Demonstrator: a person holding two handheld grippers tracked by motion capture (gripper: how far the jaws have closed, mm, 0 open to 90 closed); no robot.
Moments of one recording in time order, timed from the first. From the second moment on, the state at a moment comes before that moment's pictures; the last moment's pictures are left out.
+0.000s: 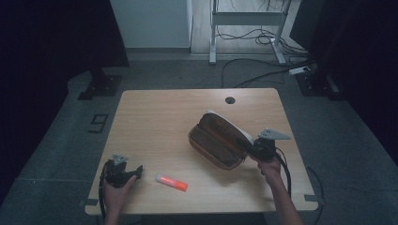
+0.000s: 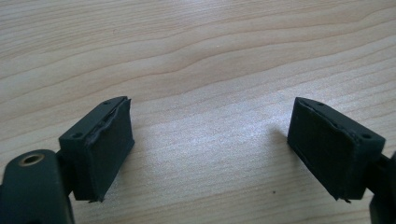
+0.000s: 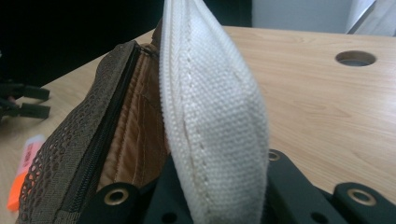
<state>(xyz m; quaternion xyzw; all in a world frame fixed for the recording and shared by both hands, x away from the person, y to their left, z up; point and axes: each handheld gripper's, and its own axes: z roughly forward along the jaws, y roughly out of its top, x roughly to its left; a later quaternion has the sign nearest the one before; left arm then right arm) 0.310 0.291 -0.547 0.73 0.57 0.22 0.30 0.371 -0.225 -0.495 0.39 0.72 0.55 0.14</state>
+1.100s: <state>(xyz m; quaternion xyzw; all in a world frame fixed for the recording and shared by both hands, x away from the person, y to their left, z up) 0.310 0.291 -0.547 0.73 0.57 0.22 0.30 0.379 -0.206 -0.524 0.38 0.77 0.49 0.14</state>
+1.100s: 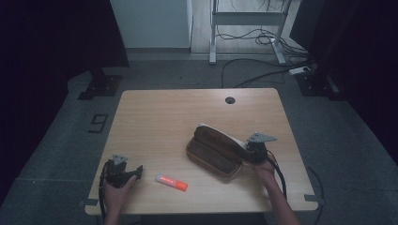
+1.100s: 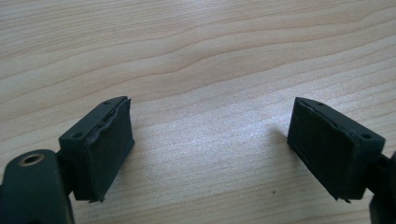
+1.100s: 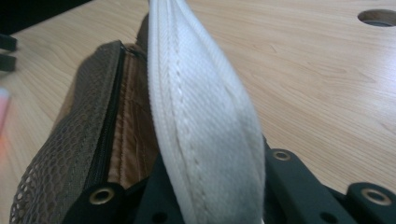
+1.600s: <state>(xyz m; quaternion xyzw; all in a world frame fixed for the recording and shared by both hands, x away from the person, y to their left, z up) 0.310 0.291 -0.547 0.73 0.57 0.22 0.30 0.368 -0.229 -0.502 0.39 0.75 0.50 0.19</state>
